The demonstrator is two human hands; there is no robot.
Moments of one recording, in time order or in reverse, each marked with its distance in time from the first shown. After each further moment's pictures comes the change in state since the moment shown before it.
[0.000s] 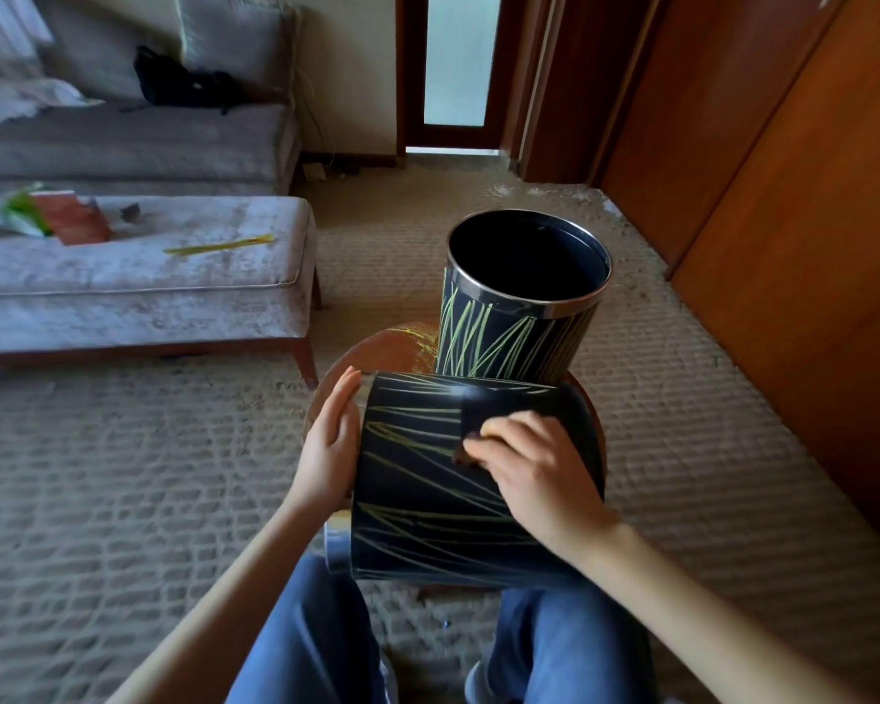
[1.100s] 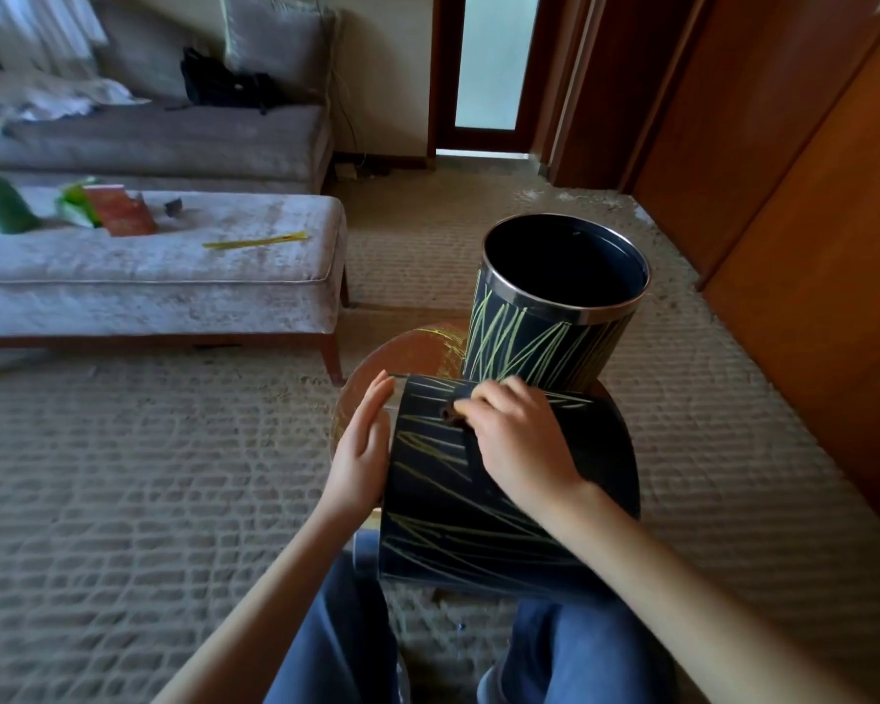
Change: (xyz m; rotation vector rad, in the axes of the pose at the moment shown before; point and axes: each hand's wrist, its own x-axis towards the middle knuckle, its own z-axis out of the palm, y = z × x) left_hand -0.010 -0.010 0.000 -0.084 -0.031 0.078; right_hand 0.057 -0.021 0.028 -0.042 -0.108 0.124
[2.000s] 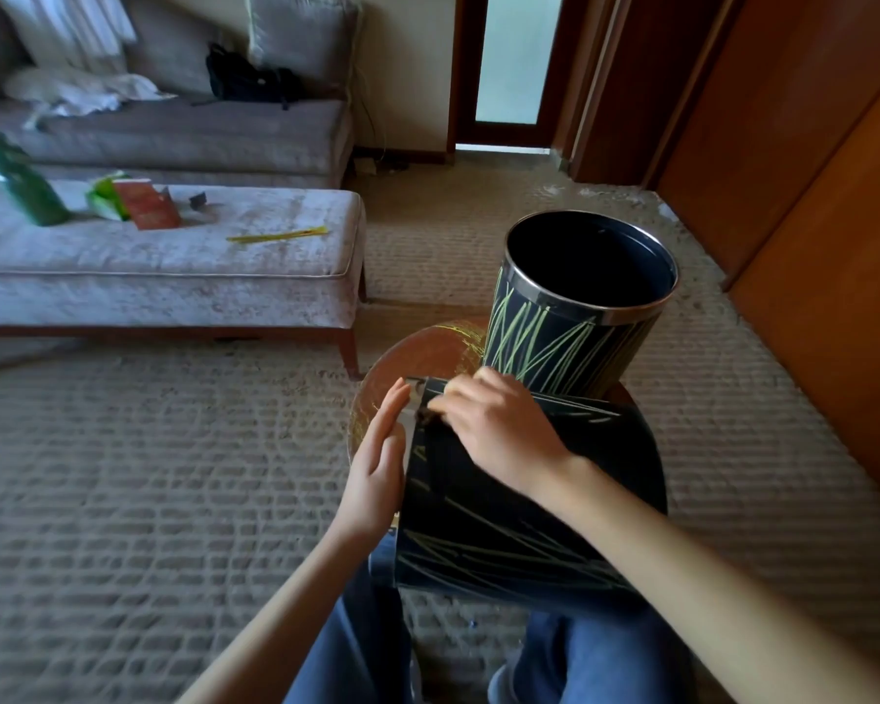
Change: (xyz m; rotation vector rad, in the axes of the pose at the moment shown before) left_hand -0.022 0.006 -0.002 -0.076 -0.001 0.018; right_hand 0.028 -0.012 0.007 0.157 -0.077 -0.258
